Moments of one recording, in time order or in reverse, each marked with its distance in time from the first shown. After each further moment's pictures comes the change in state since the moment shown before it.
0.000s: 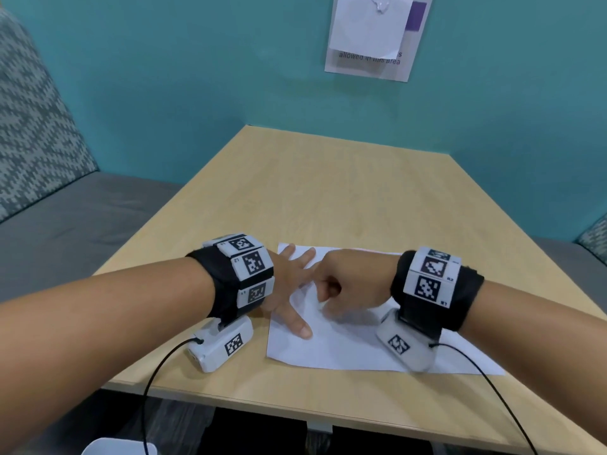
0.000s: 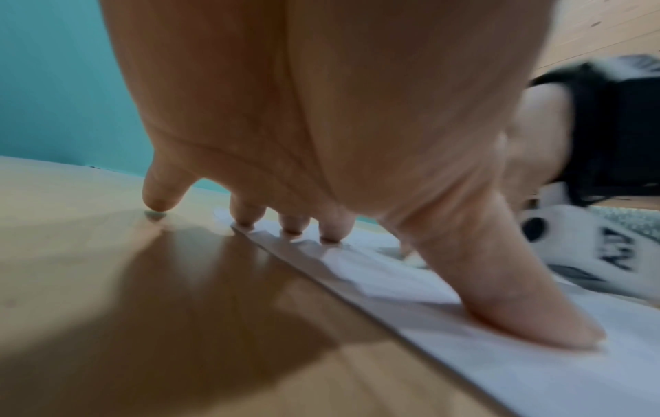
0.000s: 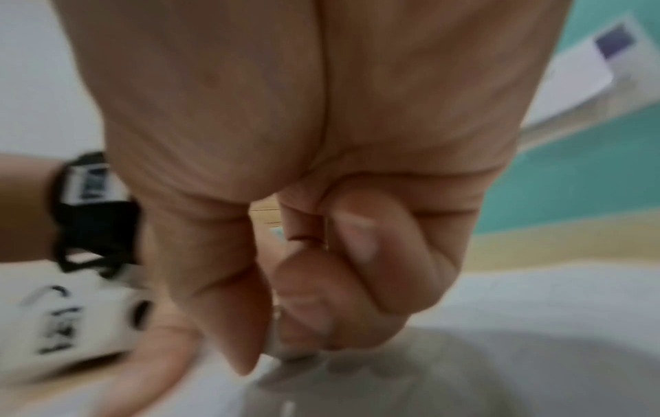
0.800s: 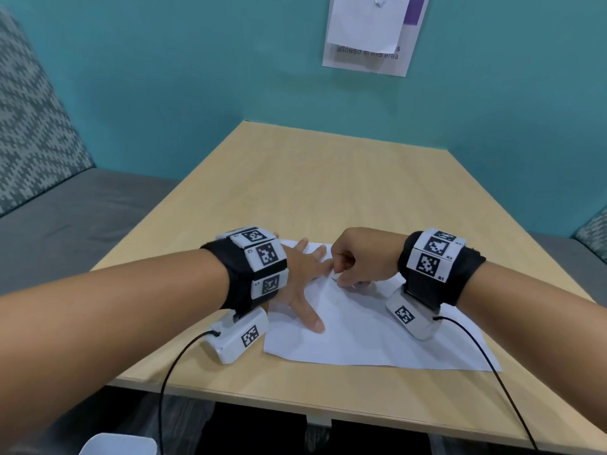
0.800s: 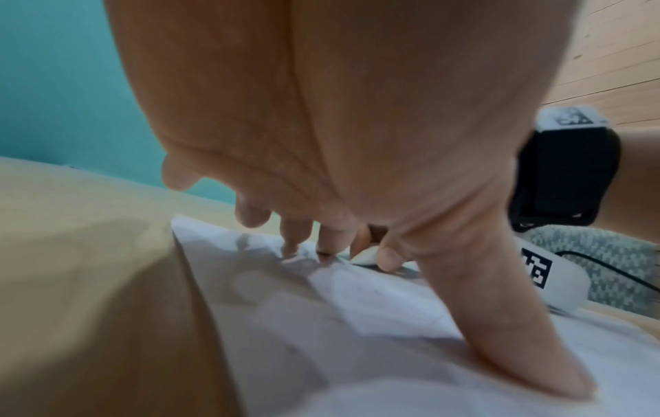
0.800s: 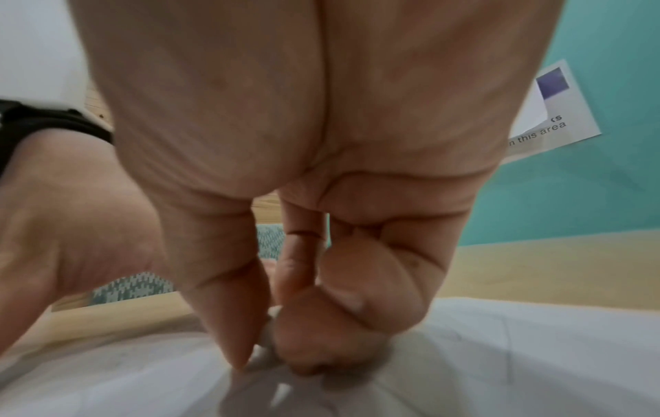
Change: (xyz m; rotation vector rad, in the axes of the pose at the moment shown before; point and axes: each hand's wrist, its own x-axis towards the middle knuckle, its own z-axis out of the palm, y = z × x) left_hand 0.009 0.014 -0.011 -0.024 0.038 0.008; right_hand 0.003 0.032 -0.015 0.066 0.081 0.142
